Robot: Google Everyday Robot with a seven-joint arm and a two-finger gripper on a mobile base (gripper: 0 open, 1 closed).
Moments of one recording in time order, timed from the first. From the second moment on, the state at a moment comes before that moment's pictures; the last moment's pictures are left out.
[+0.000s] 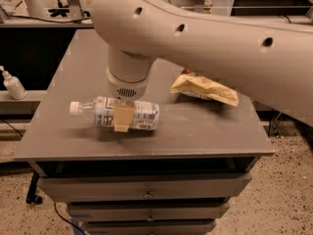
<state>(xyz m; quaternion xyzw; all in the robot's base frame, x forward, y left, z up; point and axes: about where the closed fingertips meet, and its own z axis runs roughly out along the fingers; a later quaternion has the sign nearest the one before) 0.498 0.080 0.856 -0.71 0.68 0.00 0.16</state>
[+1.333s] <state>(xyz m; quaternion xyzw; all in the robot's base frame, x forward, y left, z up) 0.475 0.099 0.870 -0.72 0.67 0.02 0.18</state>
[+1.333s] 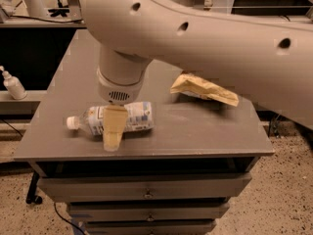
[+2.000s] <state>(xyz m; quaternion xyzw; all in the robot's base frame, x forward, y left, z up) 0.481 0.036 0.888 -0.66 0.70 0.08 0.27</state>
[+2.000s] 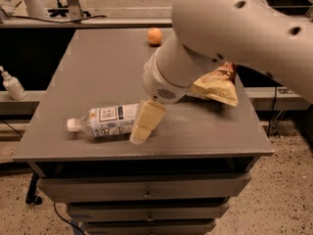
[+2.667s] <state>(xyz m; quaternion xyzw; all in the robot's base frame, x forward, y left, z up) 0.479 -0.072 0.919 -0.59 0.71 0.13 0.37</state>
